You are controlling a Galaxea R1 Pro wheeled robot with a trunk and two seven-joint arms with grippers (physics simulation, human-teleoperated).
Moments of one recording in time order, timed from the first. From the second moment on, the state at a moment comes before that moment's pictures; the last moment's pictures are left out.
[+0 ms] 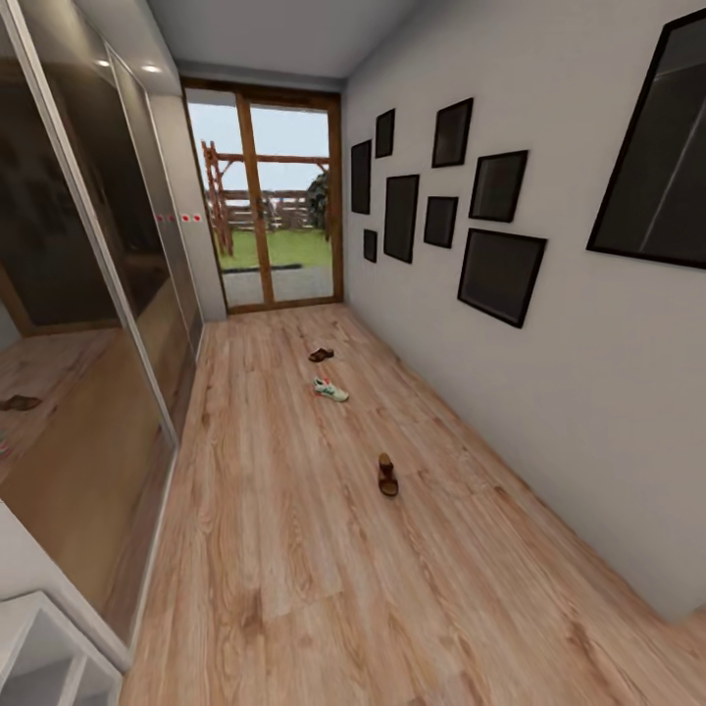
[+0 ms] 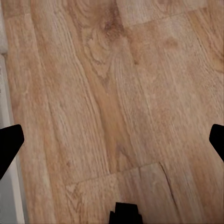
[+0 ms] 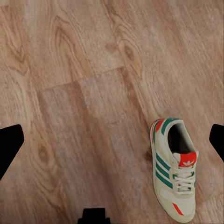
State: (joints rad) left arm -0.05 0.06 0.05 -0.43 0.05 -0.27 0.00; right arm -0.03 -0.07 -0.01 -0.51 0.00 -0.23 0.01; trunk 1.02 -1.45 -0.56
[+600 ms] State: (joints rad) left arm -0.05 0.06 0.05 -0.43 0.05 -0.27 0.00; right arm -0.03 -0.07 -0.01 -0.51 0.00 -0.23 0.00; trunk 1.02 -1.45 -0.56
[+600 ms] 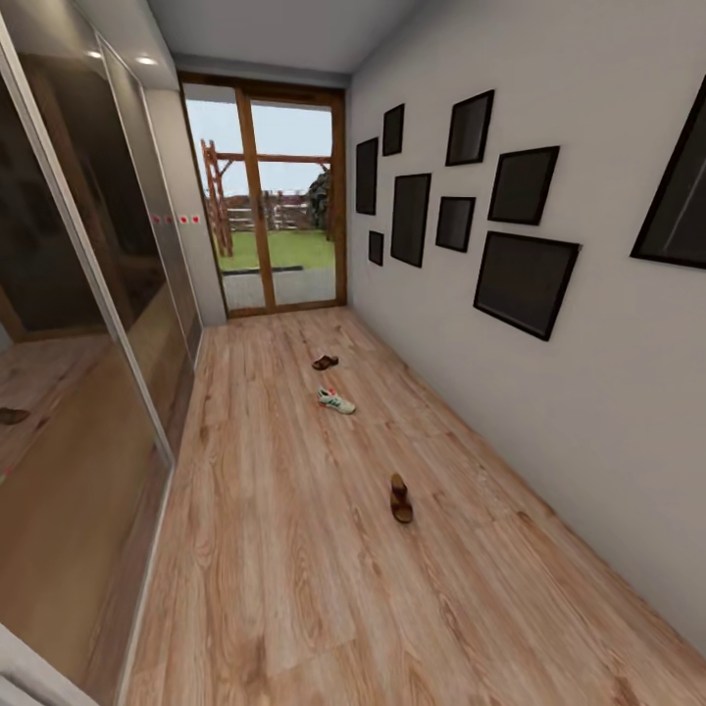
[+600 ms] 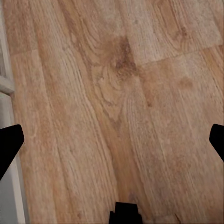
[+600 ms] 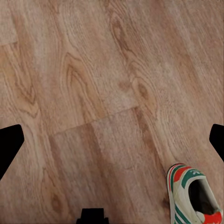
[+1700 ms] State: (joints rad) left arm -0.05 0.06 0.04 -0.43 0.05 -0.27 0.00; right arm -0.03 -0.07 -0.01 -0.51 0.00 -0.23 0.00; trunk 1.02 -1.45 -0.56
